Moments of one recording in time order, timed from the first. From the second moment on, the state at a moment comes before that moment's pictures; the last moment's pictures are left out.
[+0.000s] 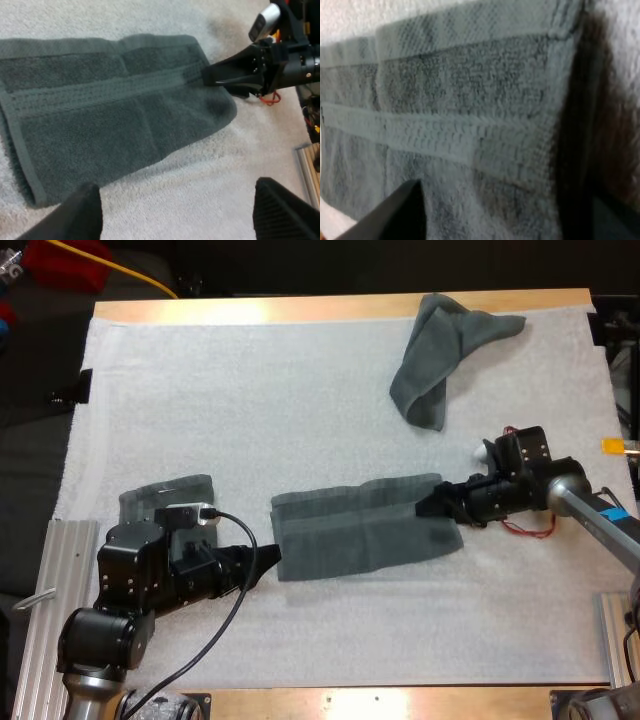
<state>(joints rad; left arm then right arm) -0.14 0.65 -0.59 0.80 0.64 -2.19 0.24 1.73 -0.85 0.48 -0.73 -1.53</state>
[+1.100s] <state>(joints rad) -0.14 0.65 -0.59 0.80 0.72 -2.20 0.25 1.41 -0.91 1.09 0.28 -1.81</state>
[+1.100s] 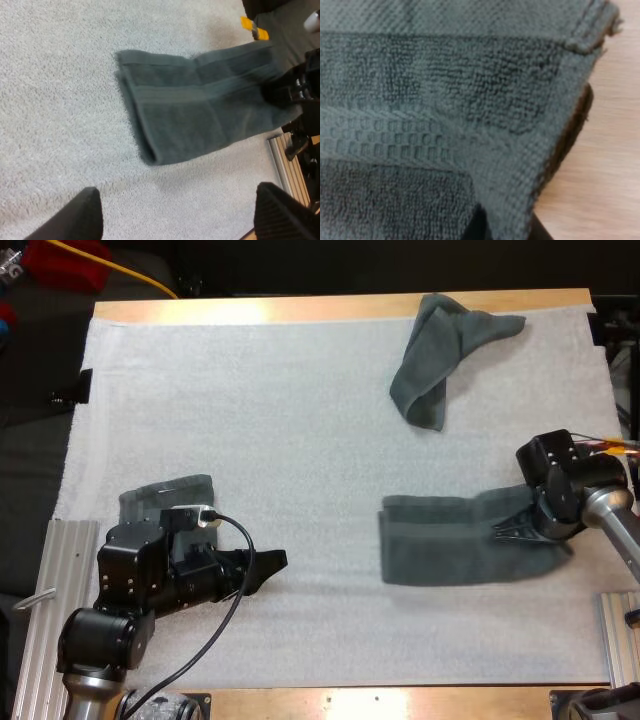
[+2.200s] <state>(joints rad) -0.14 0.65 -0.59 0.80 0.73 -2.20 0.55 1.56 -0.94 0.82 -0.27 -1.33</state>
